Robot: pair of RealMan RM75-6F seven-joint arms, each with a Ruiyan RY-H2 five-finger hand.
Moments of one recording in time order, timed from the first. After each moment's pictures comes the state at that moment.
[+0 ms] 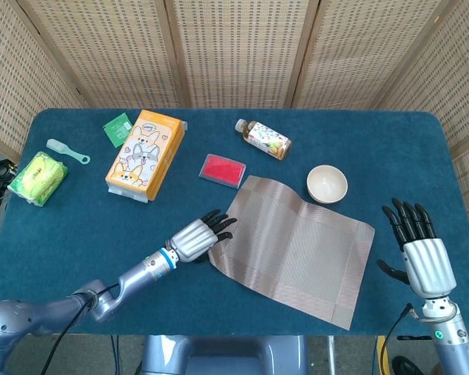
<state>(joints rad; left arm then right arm) -0.89 -1.80 -0.02 -1.05 1.62 0.88 -0.02 0.20 -1.21 0.07 -1.54 -1.61 1.56 -0.02</state>
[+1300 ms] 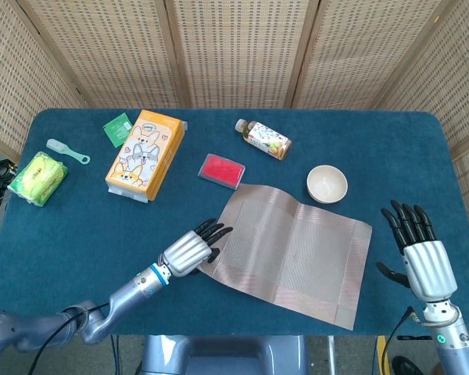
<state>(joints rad) -0.78 -1.73 0.03 -1.27 1.58 1.01 0.15 0.18 -1.20 0.07 -1.55 -1.65 1.58 0.00</state>
